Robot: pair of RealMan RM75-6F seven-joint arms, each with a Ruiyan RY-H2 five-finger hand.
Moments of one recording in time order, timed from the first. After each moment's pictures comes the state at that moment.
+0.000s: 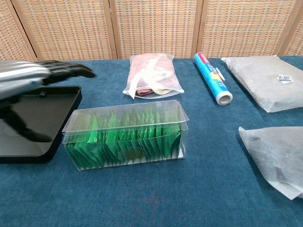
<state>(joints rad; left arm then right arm) -0.45 -1.28 -0.15 -1.81 1.61 0.96 0.39 0.10 -1.13 0.11 -1.53 -1.37 1.41 -0.01</state>
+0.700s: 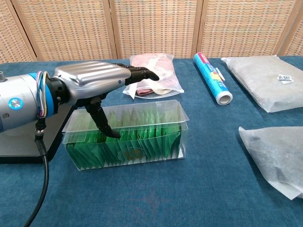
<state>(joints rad) -0.71 -1.53 -0.25 -1.84 1.10 0.90 0.82 0.11 -1.13 0.12 -1.52 -1.35 1.38 0.00</state>
